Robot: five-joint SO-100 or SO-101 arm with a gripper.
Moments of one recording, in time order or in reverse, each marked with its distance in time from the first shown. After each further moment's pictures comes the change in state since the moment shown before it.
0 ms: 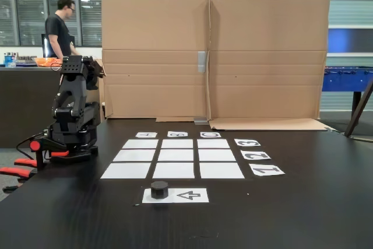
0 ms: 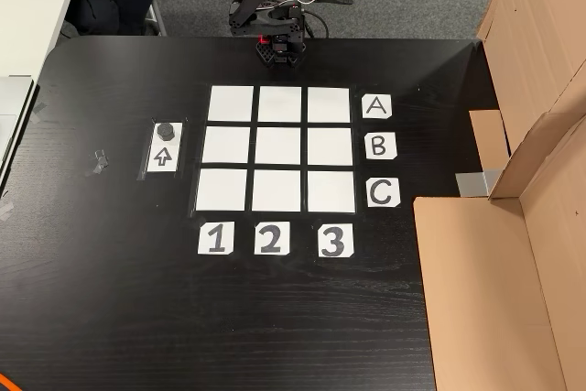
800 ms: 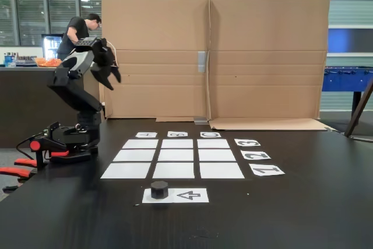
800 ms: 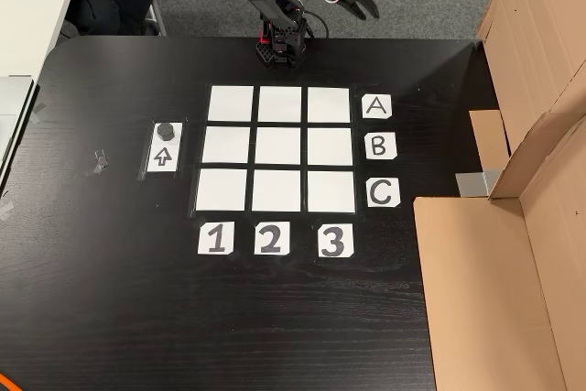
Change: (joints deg) arm 17.8 -48.4 -27.0 3.3 3.9
